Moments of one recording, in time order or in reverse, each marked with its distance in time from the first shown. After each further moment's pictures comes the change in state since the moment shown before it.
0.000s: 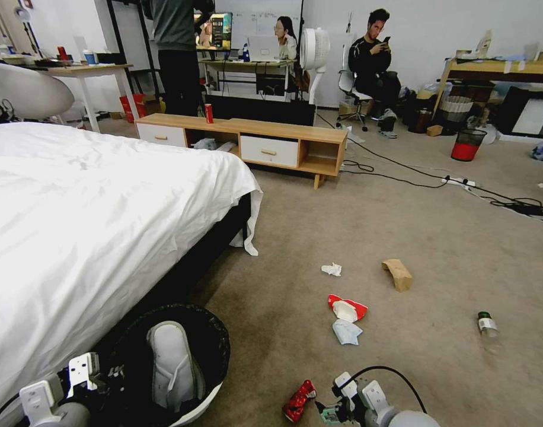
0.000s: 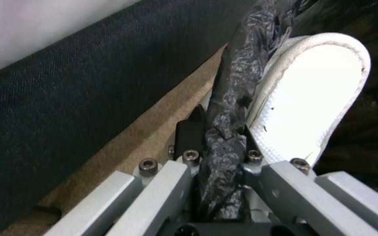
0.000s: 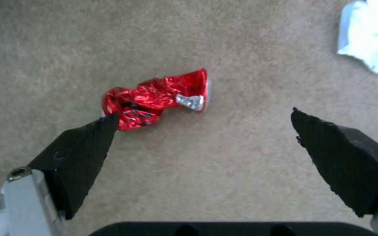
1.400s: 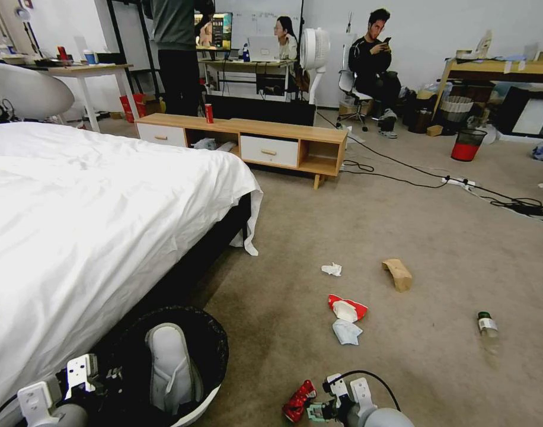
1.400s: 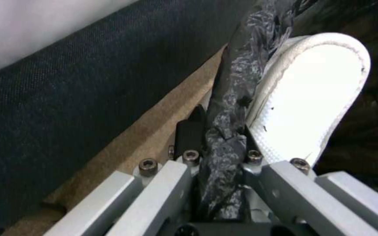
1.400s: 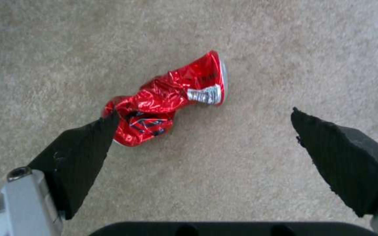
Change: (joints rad) left arm 0.010 0.010 -0.006 0.001 -0.005 0.000 -0.001; right arm 0.059 0.114 -0.045 -0.134 0.202 0.035 0.115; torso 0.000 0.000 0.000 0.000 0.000
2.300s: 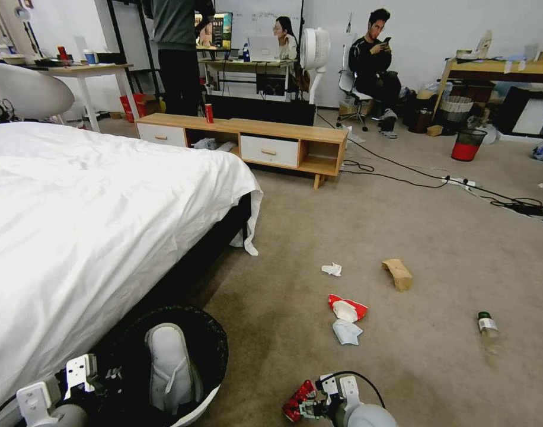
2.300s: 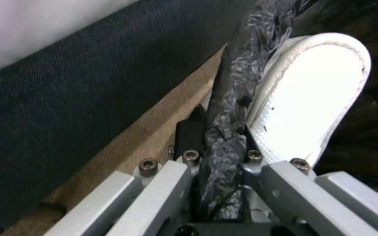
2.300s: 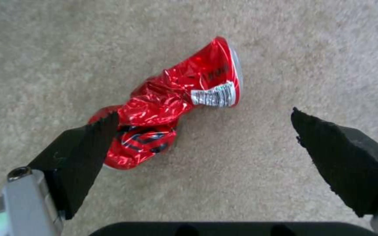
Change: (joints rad) left arm 0.001 0.003 -0.003 0.000 -0.009 0.000 -0.002; right arm 0.078 0.108 -0.059 -0.169 0.079 0.037 0.040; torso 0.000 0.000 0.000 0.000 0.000
